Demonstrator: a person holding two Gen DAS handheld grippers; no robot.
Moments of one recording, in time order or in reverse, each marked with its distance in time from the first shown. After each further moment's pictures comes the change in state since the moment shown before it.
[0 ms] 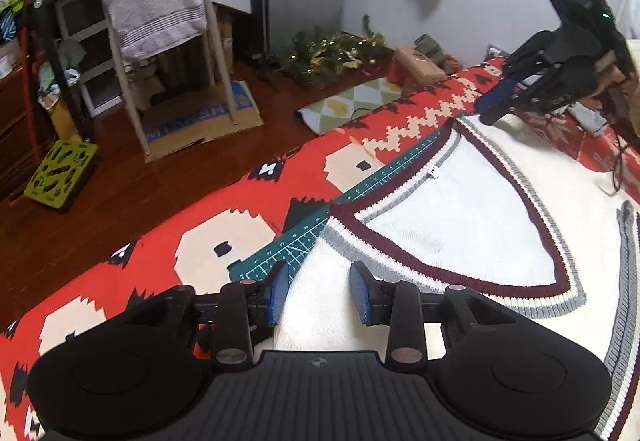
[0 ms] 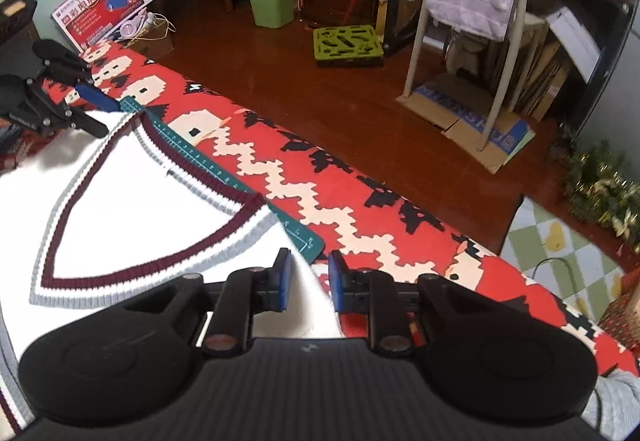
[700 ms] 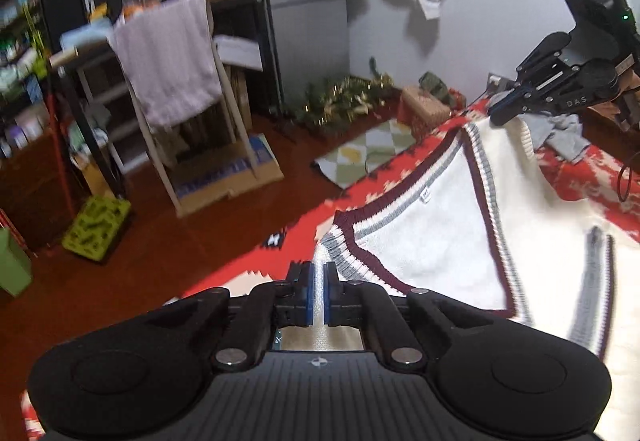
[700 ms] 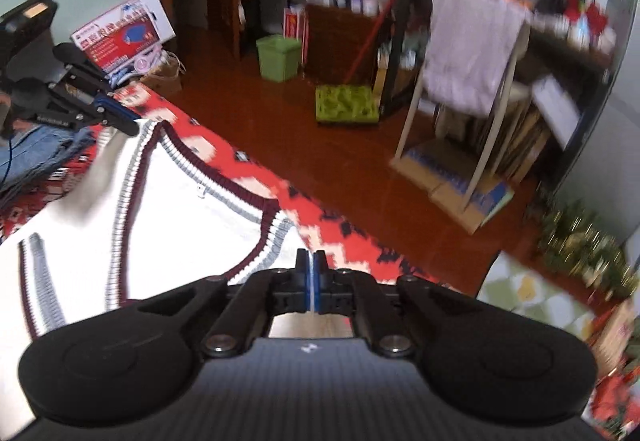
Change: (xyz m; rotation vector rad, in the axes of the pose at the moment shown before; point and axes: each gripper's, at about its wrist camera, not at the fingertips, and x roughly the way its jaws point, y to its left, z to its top) left arm -0.097 -0.058 0.015 0.093 -0.147 0.125; right arm -0.131 0.077 0.000 -0.117 -0.201 -0.087
